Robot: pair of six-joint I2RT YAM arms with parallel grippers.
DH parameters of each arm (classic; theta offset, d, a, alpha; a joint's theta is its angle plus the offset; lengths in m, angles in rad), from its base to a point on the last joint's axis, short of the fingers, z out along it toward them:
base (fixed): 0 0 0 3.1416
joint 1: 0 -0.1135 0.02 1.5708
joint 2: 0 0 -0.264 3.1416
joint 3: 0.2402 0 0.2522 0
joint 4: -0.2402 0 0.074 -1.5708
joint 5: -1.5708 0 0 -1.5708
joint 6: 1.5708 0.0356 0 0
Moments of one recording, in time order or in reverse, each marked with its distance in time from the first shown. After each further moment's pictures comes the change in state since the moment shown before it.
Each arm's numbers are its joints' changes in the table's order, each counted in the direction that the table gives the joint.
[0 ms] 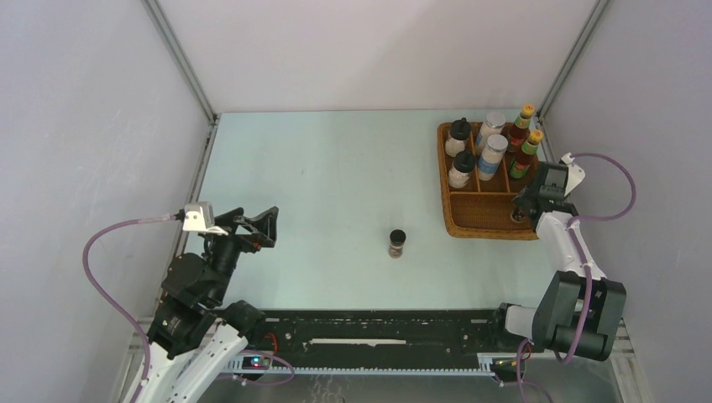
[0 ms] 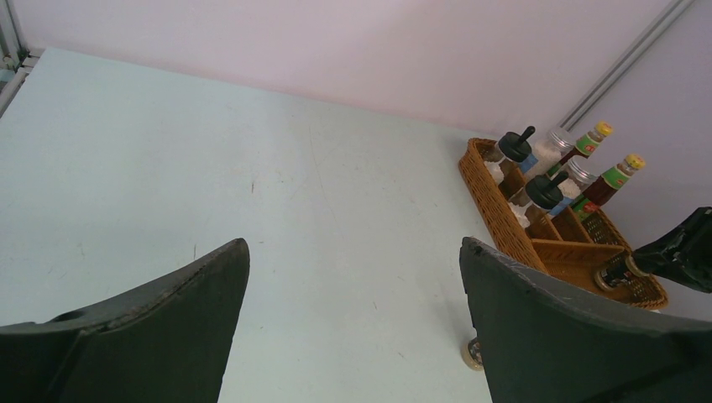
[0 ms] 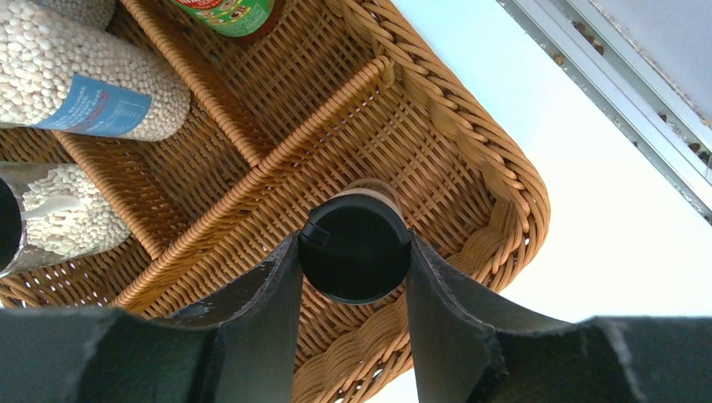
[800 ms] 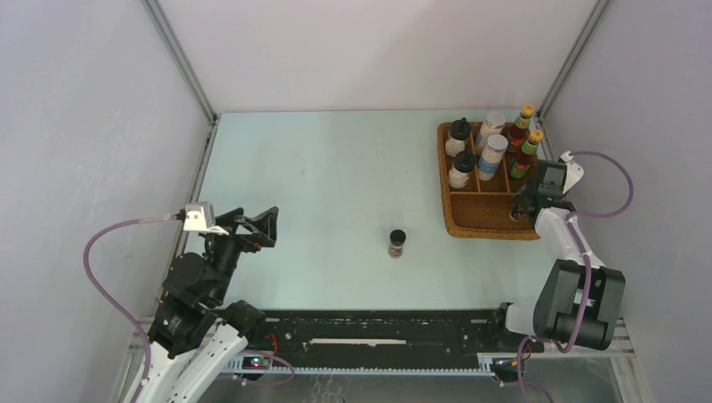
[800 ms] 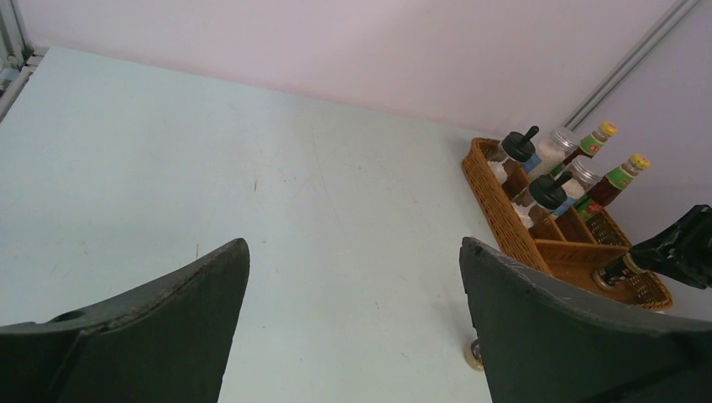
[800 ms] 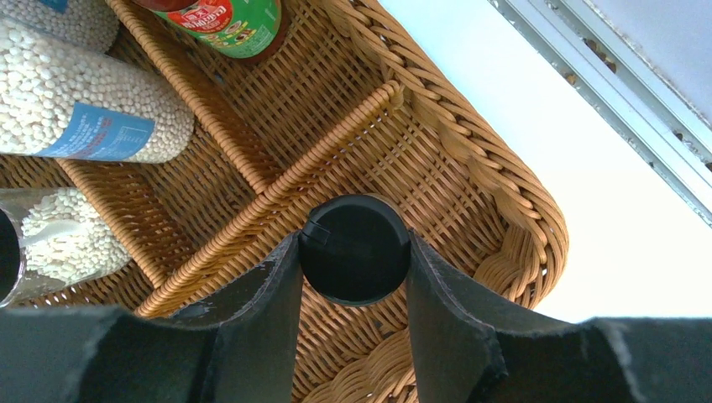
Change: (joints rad) left arm 0.000 0.001 -0.002 0.001 0.007 0.002; right arm 0.000 0.064 0.000 0.079 0.000 0.003
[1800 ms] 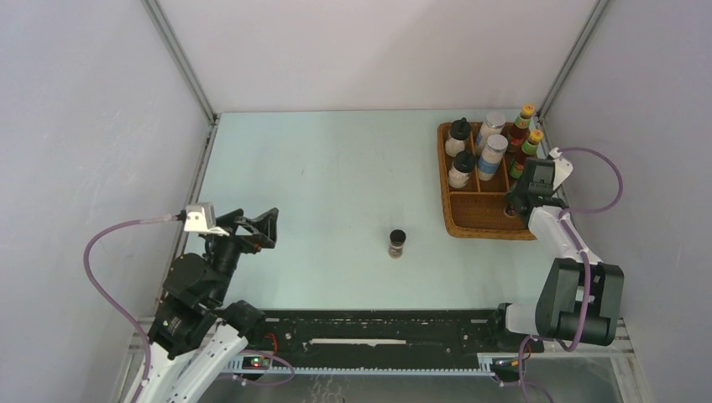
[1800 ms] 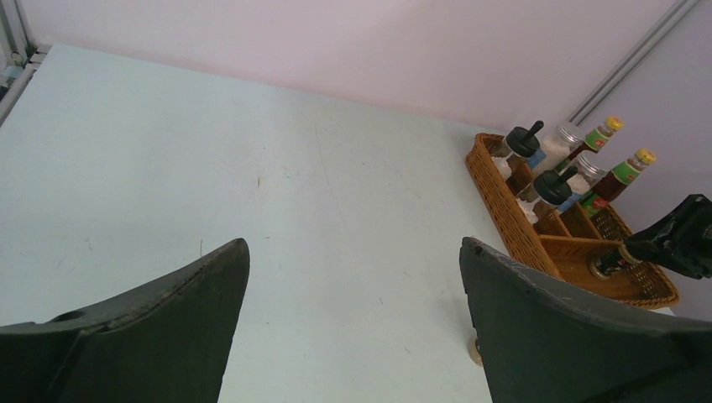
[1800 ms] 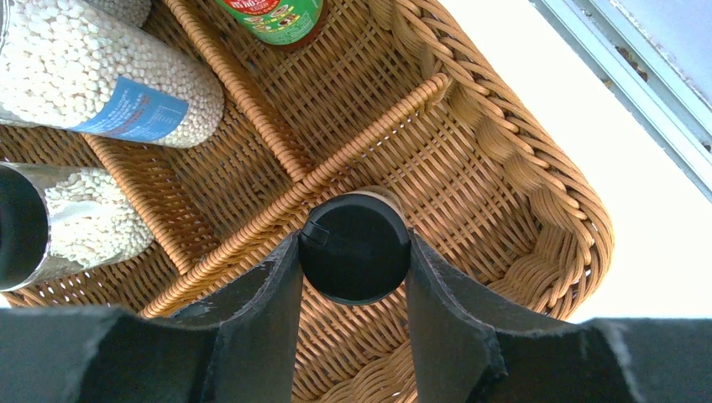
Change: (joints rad) left arm 0.000 -0.005 -0.007 -0.010 0.000 0.006; right arm -0.087 0.017 0.001 0.024 -0.037 0.004
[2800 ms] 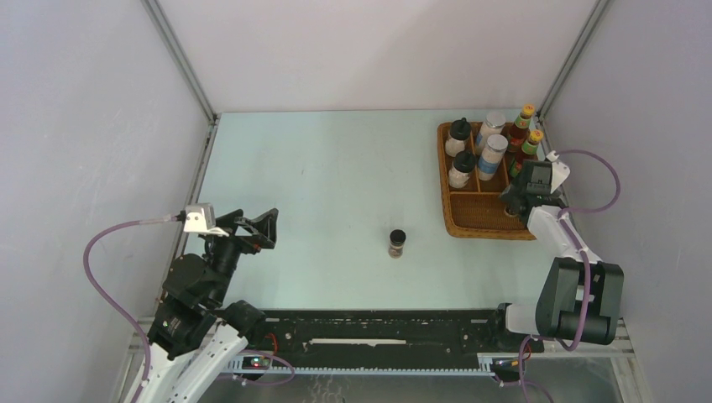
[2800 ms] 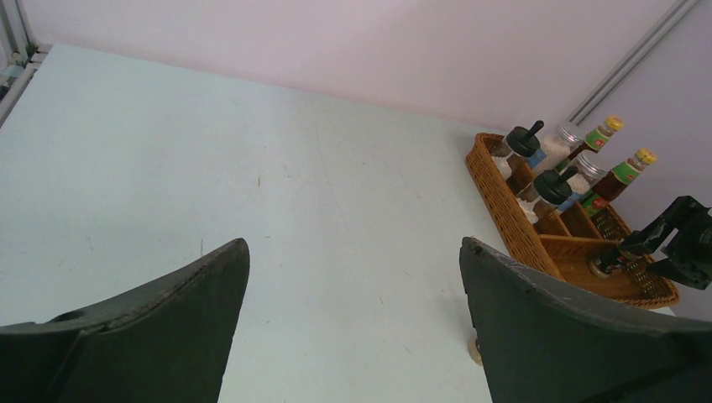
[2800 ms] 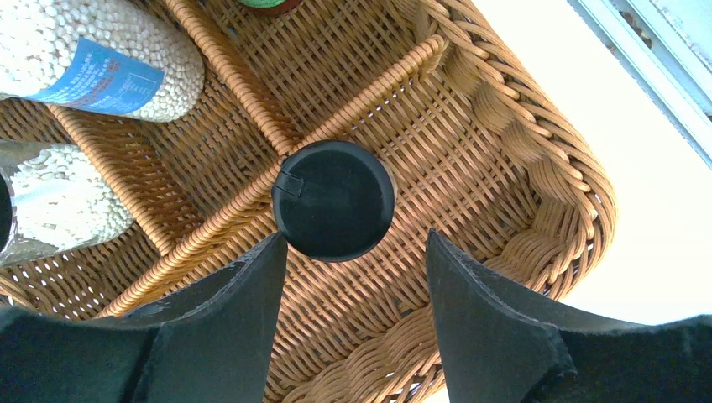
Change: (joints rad) left arm 0.000 -0.007 0.000 -0.007 0.000 0.000; right arm -0.008 0.003 0.000 -0.057 -0.003 0.015
